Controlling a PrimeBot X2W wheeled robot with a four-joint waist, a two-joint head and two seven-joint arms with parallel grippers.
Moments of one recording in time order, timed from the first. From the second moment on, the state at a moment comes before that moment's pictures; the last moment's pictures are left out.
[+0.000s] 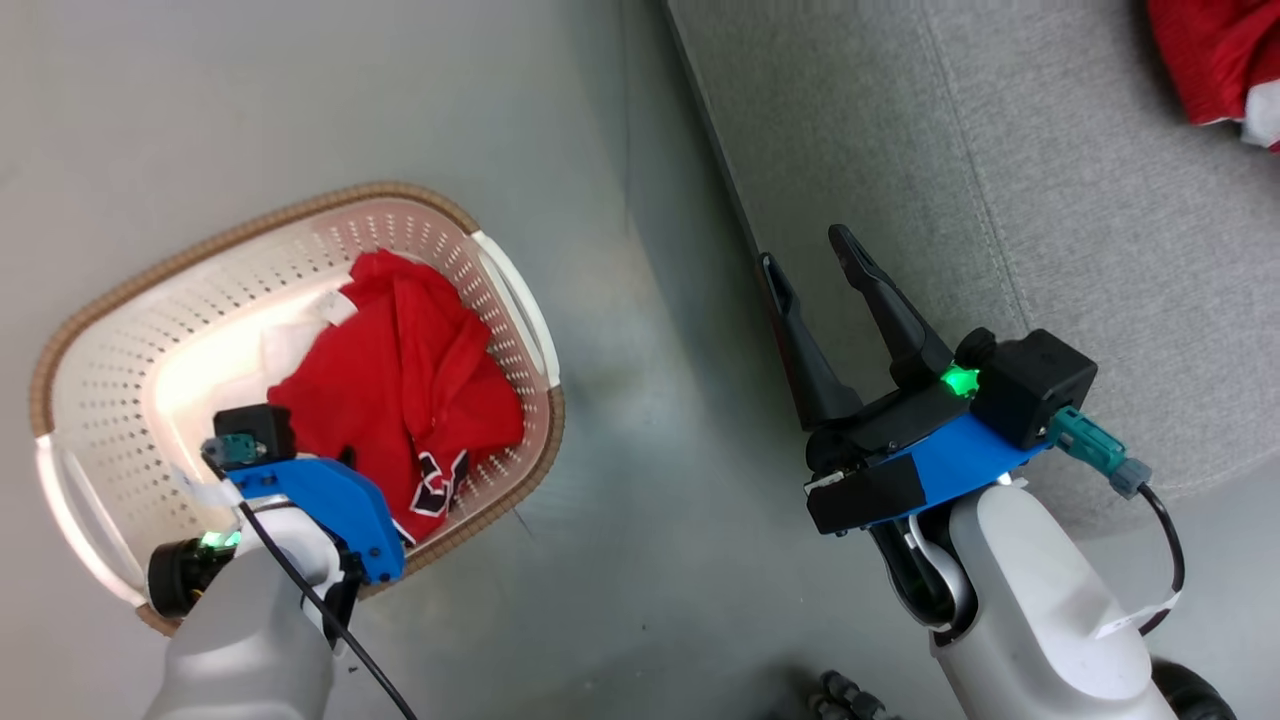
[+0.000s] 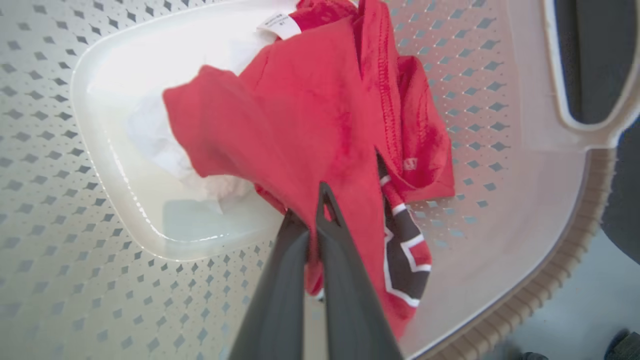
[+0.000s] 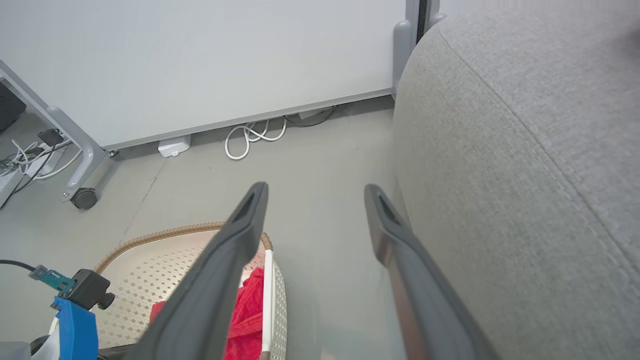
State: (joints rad) left arm -0.71 0.14 -0.30 1.28 -0.53 -0.09 -0.05; right arm -0.47 -0.05 0.33 0.25 0.35 0.13 -0.26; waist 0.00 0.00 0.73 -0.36
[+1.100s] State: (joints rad) left arm -0.55 0.05 -0.75 0.94 -0.69 -0.13 -0.16; right arm -0.28 -0.05 0.28 0.36 0.31 0.13 -0.20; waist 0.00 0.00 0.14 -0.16
